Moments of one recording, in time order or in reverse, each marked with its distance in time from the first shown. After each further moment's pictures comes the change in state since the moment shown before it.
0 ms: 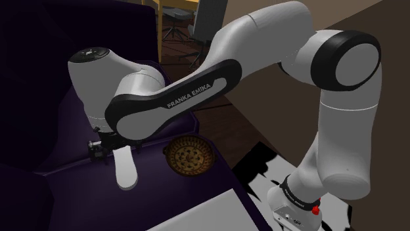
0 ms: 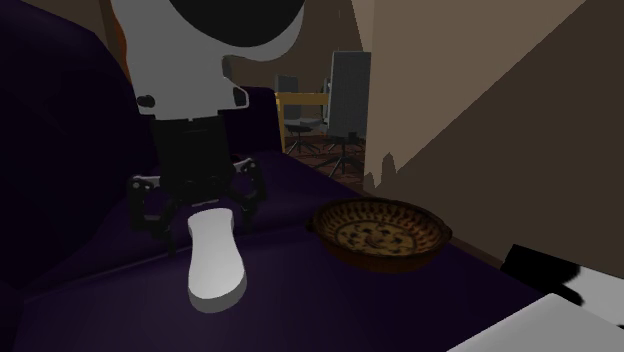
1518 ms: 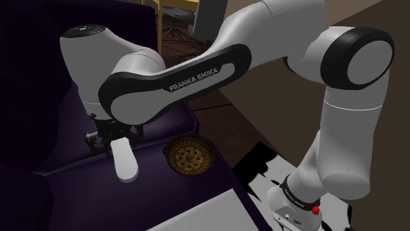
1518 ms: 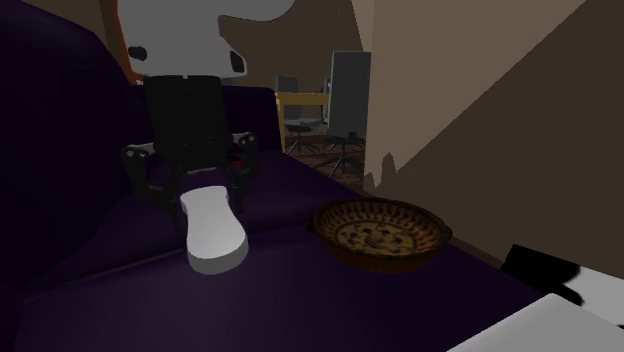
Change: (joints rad) arm -0.008 -0.045 0.015 0.043 0.029 -0.081 -0.020
